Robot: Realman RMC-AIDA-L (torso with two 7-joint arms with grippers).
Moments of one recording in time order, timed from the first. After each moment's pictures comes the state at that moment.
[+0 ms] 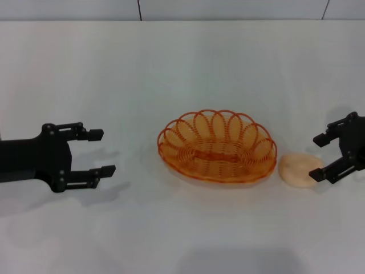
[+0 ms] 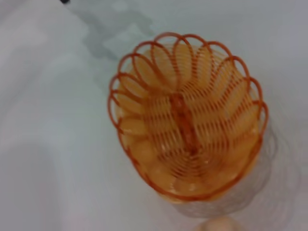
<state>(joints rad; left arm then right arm) -0.32 -2.08 0.74 0.98 2.06 1.72 -1.23 0.64 2.00 -1.00 -1.07 -2.42 -1.70 1.79</state>
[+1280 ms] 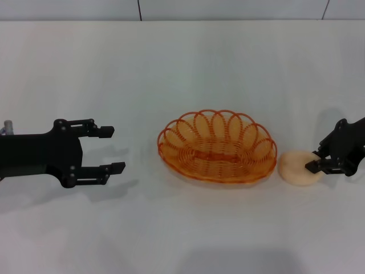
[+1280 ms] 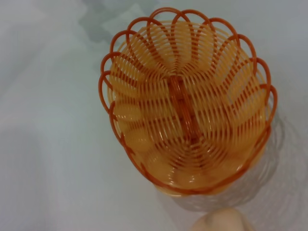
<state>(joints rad) -0.36 -2.08 0.75 0.94 2.07 1.71 -1.22 0.65 2.01 -1.08 -1.02 -2.44 -1.62 1.80</state>
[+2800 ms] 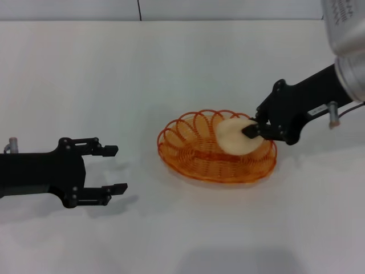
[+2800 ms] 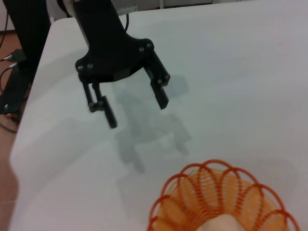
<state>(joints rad) -0.32 -2.08 0.81 0.94 2.06 1.71 -1.17 0.70 2.02 -1.26 -1.19 -2.16 -1.59 1.85</state>
